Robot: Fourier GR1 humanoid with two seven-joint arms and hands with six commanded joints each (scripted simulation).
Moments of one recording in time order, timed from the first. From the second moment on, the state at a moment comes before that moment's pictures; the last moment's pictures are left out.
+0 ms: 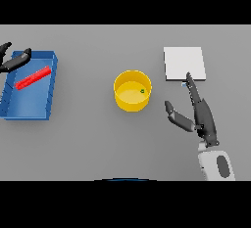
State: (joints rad) left arm -0.51 0.56 -0.01 -1.11 -0.23 -0.14 0.49; right arm 0.04 -0.08 0.13 -1.66 0.24 -0.02 -0.13
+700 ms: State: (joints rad) left arm -0.50 0.51 0.02 -1.15 -0.17 -0.12 0.44; right arm -0.31 -0.37 0.40 -1.54 0.67 0.19 -0.09
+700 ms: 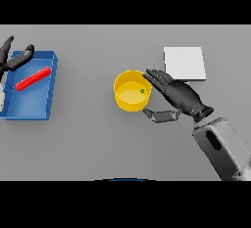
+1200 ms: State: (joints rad) left arm -0.48 0.52 0.03 -1.17 -0.16 -0.13 0.44; right arm -0.56 -0.38 0.58 -1.30 0.82 0.32 -0.20
